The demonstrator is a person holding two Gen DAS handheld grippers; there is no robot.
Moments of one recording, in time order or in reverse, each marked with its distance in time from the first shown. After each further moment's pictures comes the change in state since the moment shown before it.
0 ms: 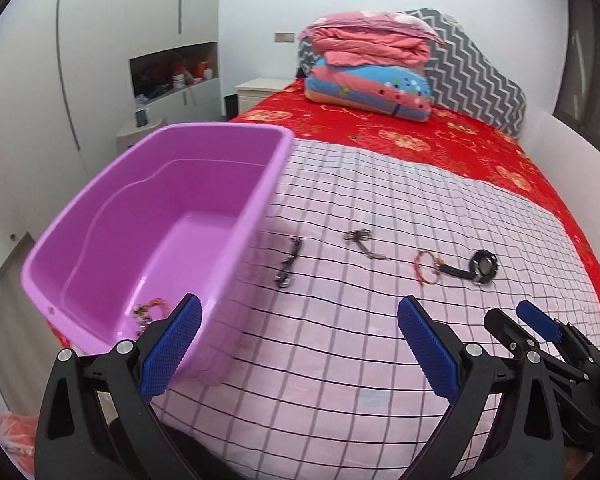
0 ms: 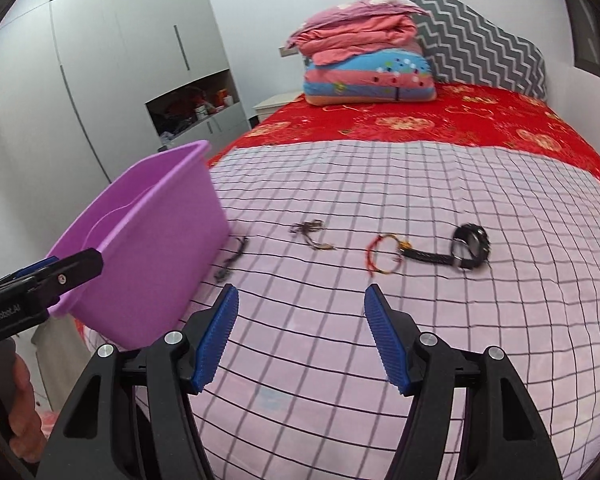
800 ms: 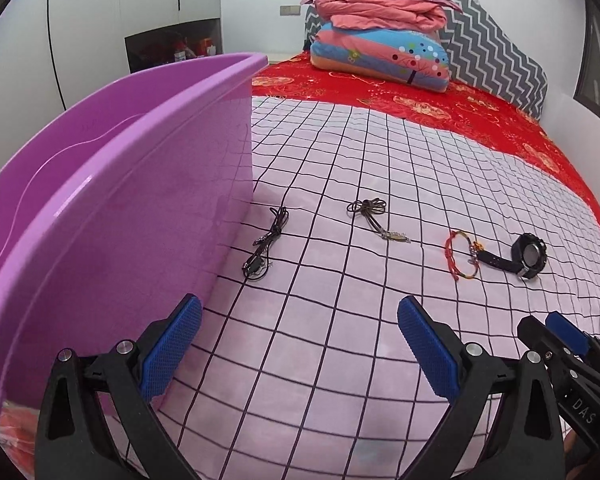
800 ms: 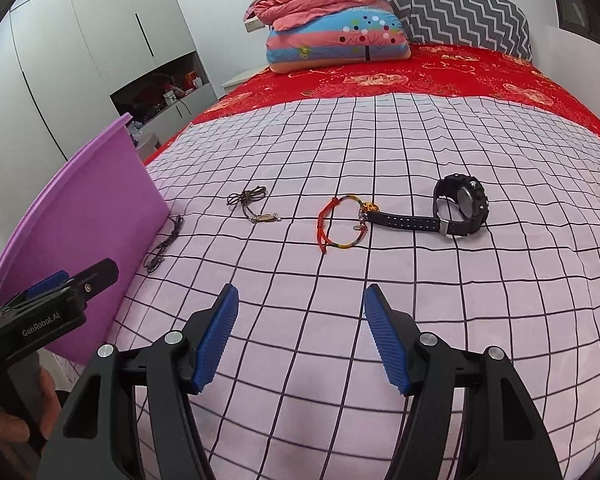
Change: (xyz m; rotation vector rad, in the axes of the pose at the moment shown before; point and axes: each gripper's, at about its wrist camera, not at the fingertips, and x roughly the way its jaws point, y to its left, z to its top) left arm 0.126 -0.028 -0.017 -0.013 0.067 0.064; right arm 0.092 -0.065 -0.013 0.074 0.092 -0.041
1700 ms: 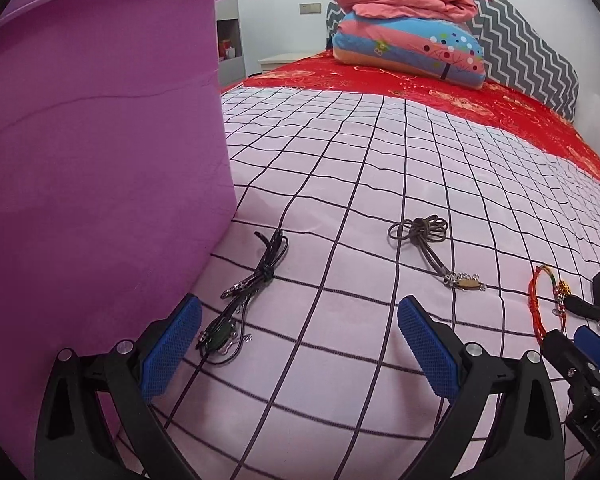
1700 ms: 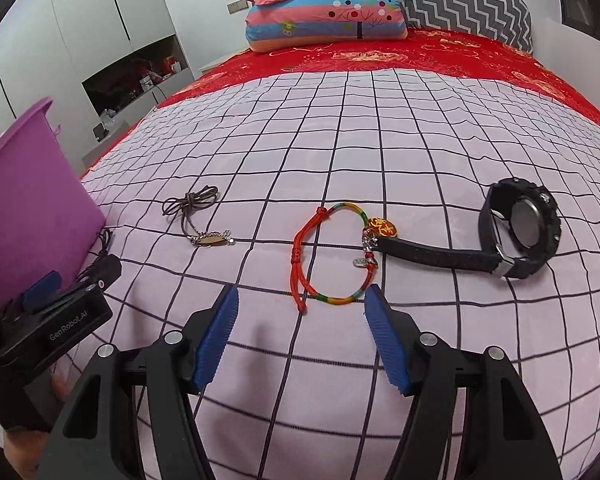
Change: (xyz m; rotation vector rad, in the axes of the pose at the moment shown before) left arm 0.120 -0.013 0.021 -0.017 -0.033 0.104; right arm 0.120 -0.014 0.035 -0.001 0.047 -0.074
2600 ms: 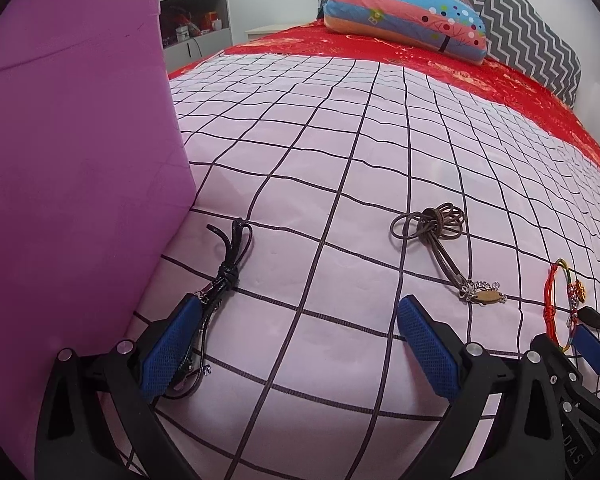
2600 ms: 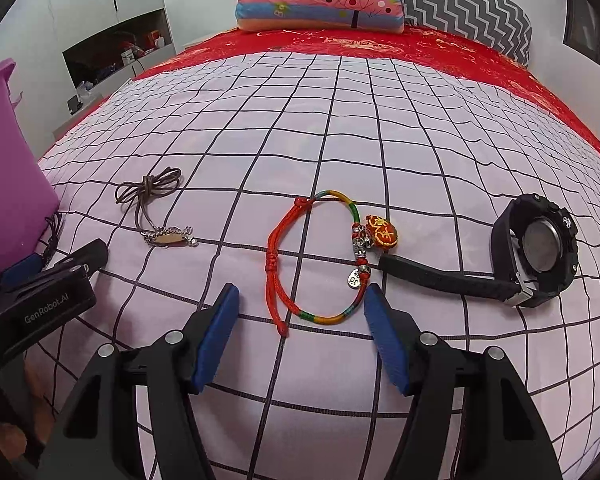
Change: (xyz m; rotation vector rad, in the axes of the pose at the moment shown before) left arm 0.045 -0.008 0.009 0.006 0.119 -0.041; right arm 0.038 0.006 0.008 -0.063 0.051 -0.121
